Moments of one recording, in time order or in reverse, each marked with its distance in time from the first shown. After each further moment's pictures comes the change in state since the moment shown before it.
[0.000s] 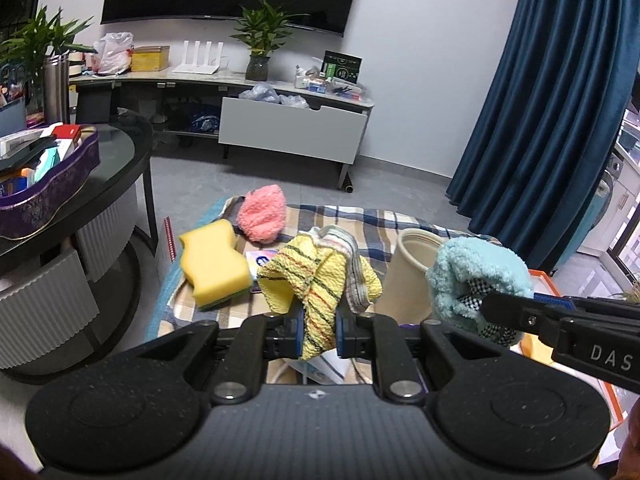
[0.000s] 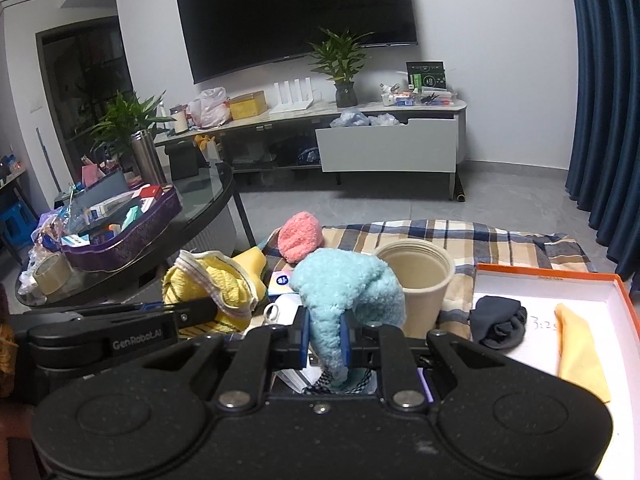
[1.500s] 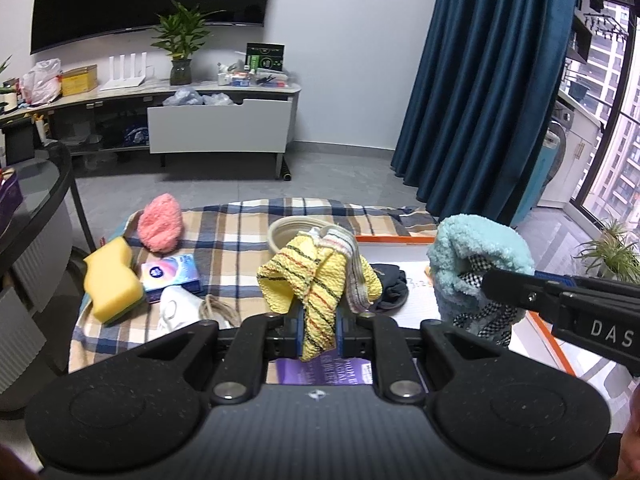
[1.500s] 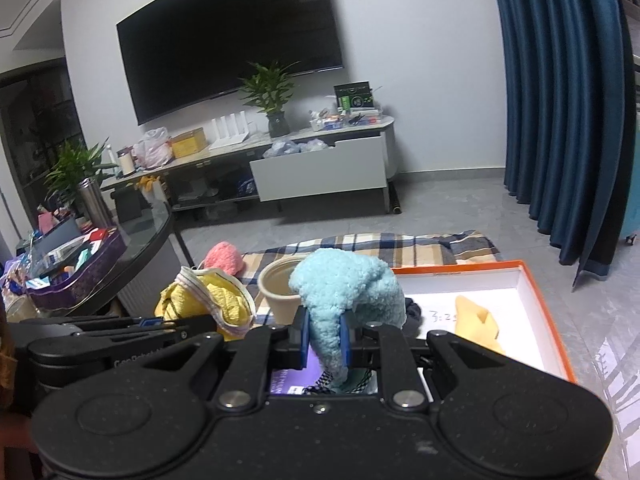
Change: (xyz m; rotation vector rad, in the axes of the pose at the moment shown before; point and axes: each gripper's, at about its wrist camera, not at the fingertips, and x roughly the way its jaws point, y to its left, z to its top) left arm 0.011 -0.089 -0.007 0.152 0.038 -0.120; right arm -0.064 -0.079 -0.013 0.117 -0.085 -0.135
